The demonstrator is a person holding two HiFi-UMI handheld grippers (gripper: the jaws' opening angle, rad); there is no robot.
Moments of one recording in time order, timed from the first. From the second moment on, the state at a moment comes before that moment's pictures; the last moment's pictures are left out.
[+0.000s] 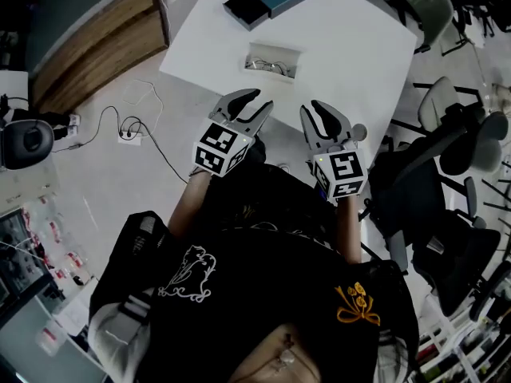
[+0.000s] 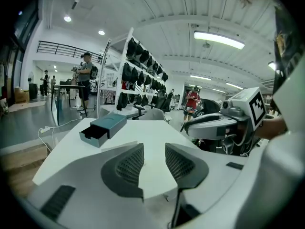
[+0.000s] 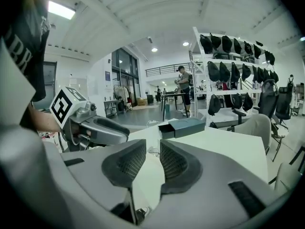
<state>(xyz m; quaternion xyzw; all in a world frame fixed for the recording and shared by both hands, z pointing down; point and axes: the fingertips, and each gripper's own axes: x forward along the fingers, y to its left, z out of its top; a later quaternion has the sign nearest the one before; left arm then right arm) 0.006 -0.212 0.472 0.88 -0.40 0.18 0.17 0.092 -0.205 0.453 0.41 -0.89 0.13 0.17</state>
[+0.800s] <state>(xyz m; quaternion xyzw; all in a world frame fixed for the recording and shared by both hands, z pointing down) 0.053 -0.083 0.437 0.85 -0.47 0.14 0.18 0.121 -0.089 0.425 0.34 -0.93 0.13 0.10</state>
